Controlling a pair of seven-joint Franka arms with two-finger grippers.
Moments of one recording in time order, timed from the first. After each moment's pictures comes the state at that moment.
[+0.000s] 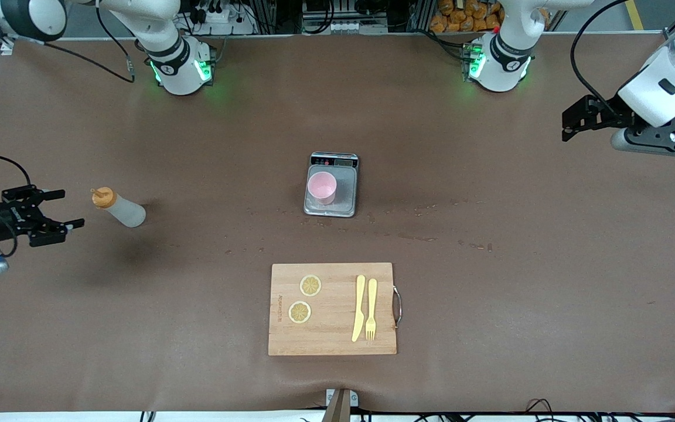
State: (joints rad) left arm -0.14 -0.02 -0.03 -1.56 -0.02 1.49 -0.02; right arm -0.30 0.68 0.08 -1.09 0.37 1.11 0.60
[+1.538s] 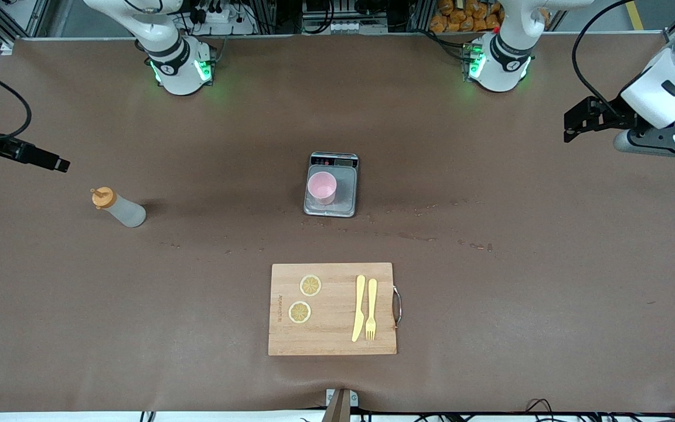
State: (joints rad) left arm -0.14 -0.02 -0.03 -1.56 -0.02 1.49 -0.02; right arm -0.05 0.09 0.00 -1.47 0.11 1.42 0.28
